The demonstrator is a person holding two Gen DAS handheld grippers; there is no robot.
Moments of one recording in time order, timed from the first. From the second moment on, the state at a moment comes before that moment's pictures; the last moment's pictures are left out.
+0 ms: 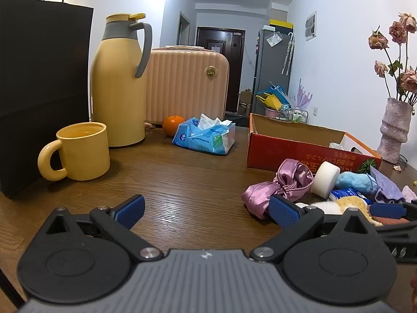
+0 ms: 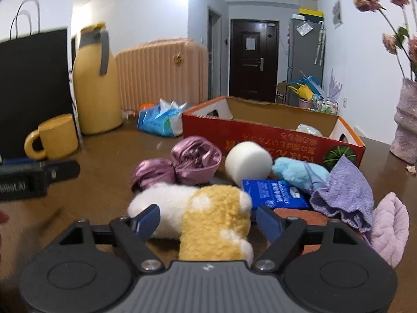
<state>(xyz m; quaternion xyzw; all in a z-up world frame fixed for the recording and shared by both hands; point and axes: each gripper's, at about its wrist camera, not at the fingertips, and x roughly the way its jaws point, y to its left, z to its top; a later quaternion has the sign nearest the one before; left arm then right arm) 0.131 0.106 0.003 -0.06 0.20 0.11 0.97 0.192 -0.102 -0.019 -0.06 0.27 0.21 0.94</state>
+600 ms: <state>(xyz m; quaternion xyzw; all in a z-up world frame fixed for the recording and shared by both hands) 0.129 0.108 0.005 -0.07 0.19 0.10 0.97 0.202 -0.088 -0.037 -0.10 0.31 0.21 0.92</state>
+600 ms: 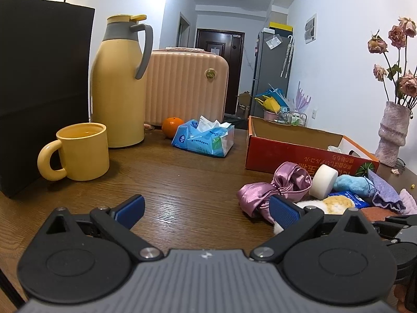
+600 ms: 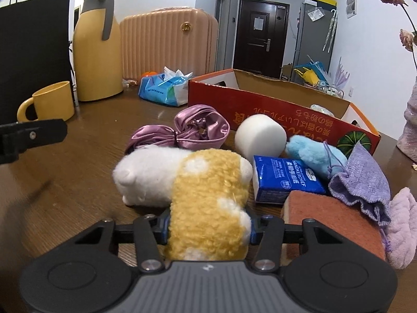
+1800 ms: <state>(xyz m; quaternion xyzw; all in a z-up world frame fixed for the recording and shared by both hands) 0.181 0.080 0.012 -0.03 0.21 0.08 0.97 0.231 -0.183 0.012 -0.03 0.20 0.13 0.97</state>
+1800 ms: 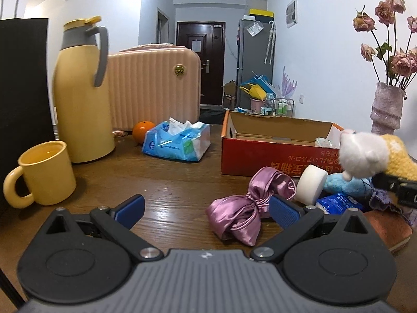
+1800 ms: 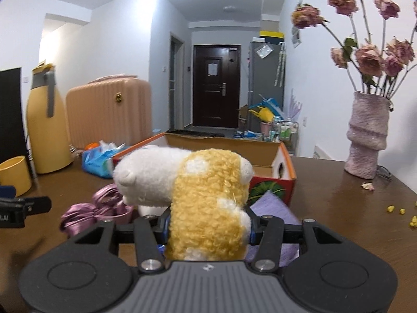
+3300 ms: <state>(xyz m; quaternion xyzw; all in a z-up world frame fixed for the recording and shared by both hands) 0.298 0.052 -0.031 0.00 0.31 -0.01 0.95 0.270 -0.244 -0.006 0.00 0.21 0.06 0.97</state>
